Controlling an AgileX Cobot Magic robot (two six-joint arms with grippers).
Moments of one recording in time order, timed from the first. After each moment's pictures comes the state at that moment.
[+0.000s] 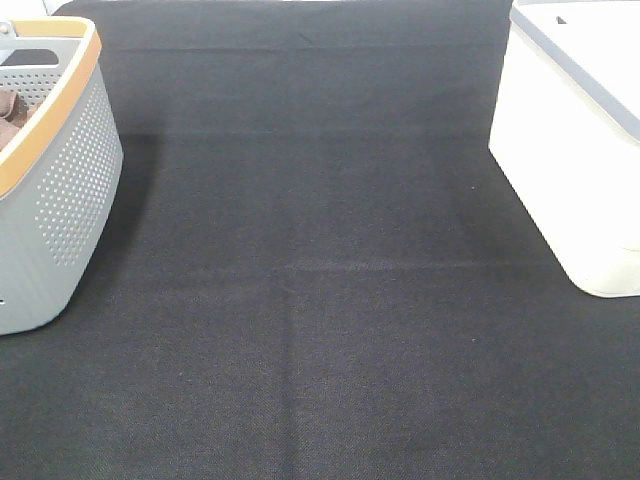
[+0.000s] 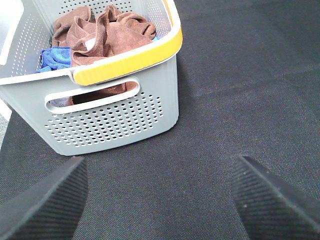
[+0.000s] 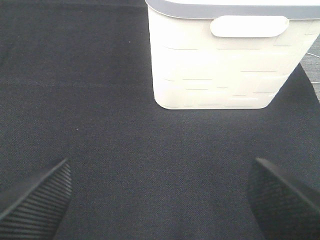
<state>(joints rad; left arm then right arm) 0.05 0.00 -0.51 -0.13 1.05 0.24 0.05 -0.01 -0.50 0.00 1.07 -0.01</state>
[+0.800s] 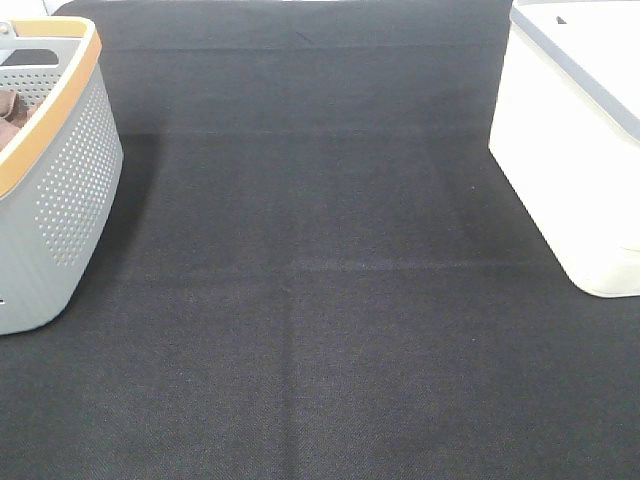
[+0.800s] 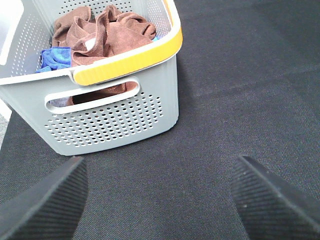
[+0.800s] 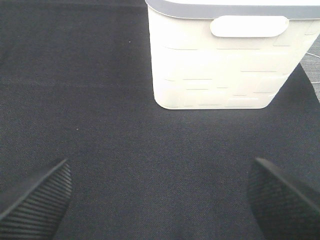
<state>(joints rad) 0.05 0.00 -0.51 -0.13 1.05 0.24 0.05 -0.01 -0.50 0.00 1.07 -0.01</state>
